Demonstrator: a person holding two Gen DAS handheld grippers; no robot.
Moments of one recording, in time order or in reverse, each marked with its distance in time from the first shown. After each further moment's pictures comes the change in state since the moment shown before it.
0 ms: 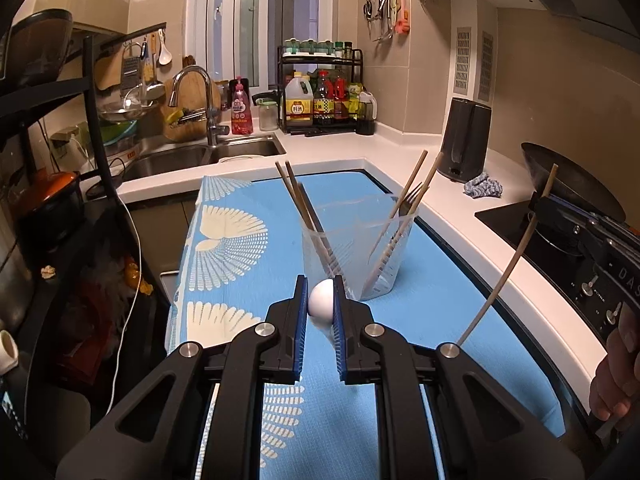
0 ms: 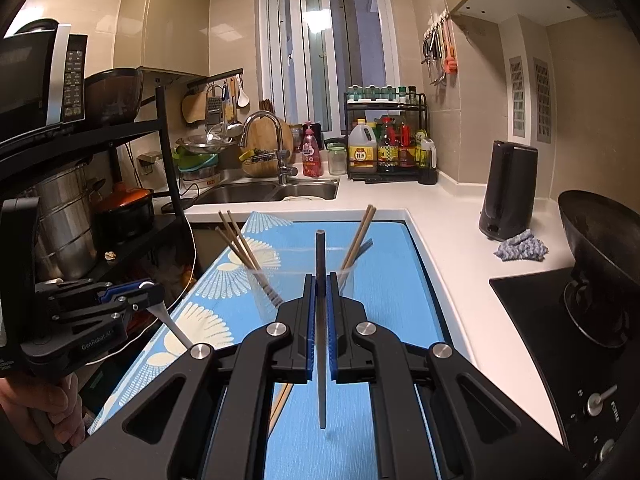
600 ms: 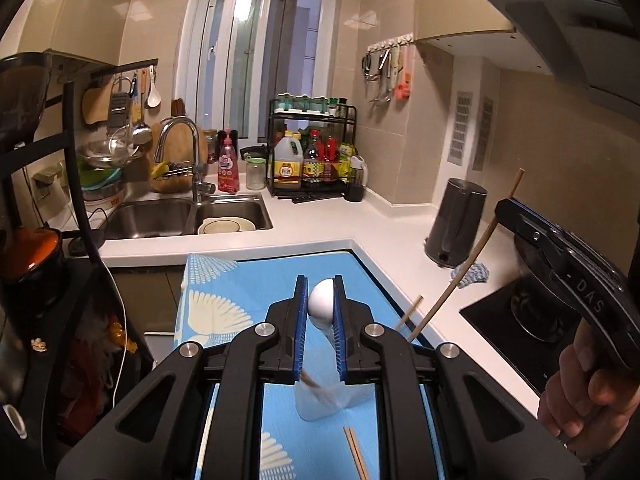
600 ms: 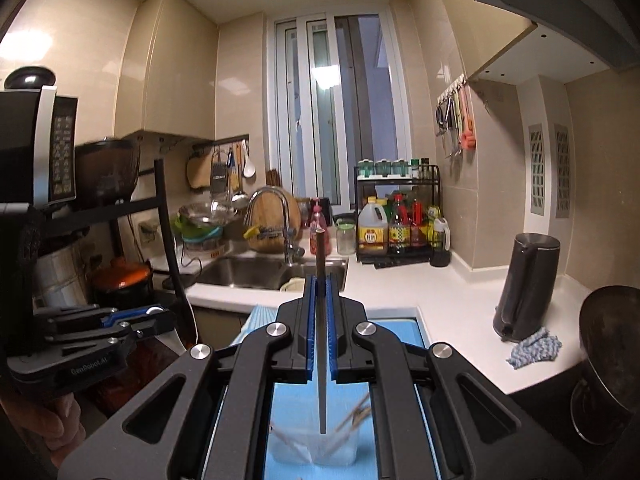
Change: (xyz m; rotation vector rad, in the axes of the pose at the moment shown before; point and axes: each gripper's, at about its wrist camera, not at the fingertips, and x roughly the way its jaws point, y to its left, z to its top) left arm 0.016 0.015 0.132 -0.048 -0.132 -0.066; right arm 0.050 0.005 0.133 -0.002 -0.211 0.022
